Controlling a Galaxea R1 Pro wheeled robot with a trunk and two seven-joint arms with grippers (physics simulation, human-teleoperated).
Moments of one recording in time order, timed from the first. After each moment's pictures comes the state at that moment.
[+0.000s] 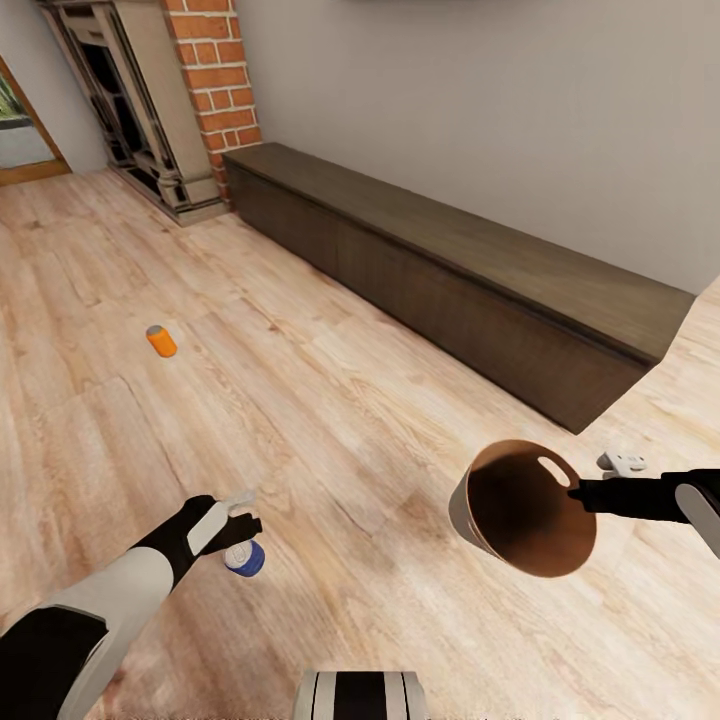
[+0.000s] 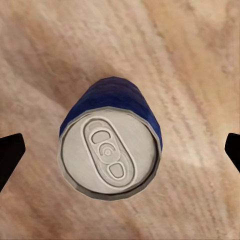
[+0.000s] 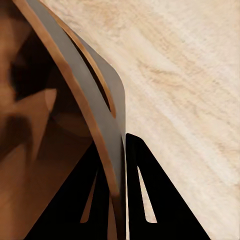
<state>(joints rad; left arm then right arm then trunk) -0.91 0.09 -0.29 -0.30 0.68 0.56 0.24 -0.56 -0.64 0.07 -1.33 -0.58 1.04 0.28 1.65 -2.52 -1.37</state>
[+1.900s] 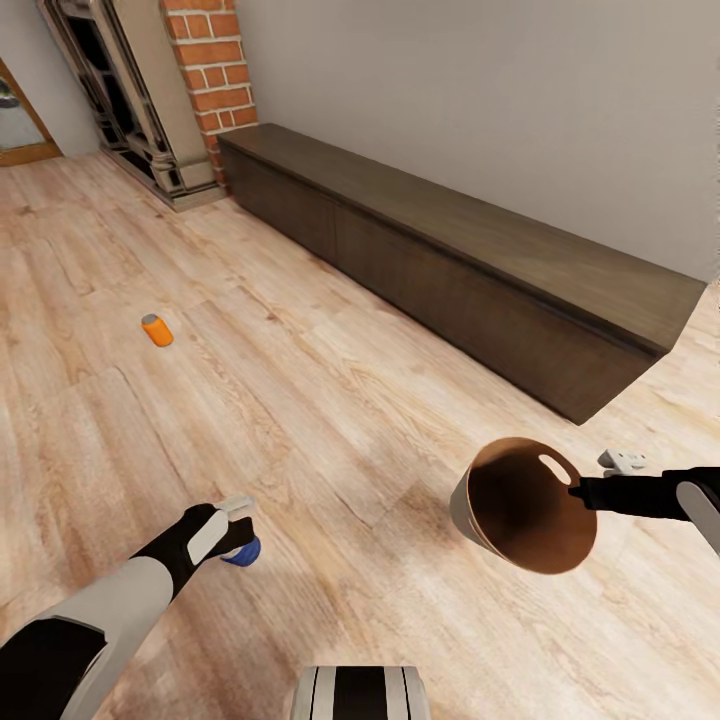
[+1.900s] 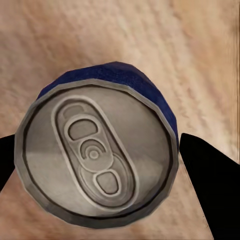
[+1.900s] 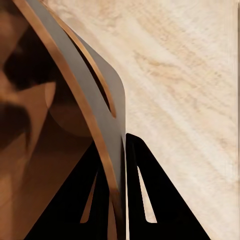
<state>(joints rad) -0.88 0.09 -0.29 -0.31 0.69 0.50 0.25 -0.56 -0.64 0.07 -1.32 -0.58 1.04 0.28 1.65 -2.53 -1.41</state>
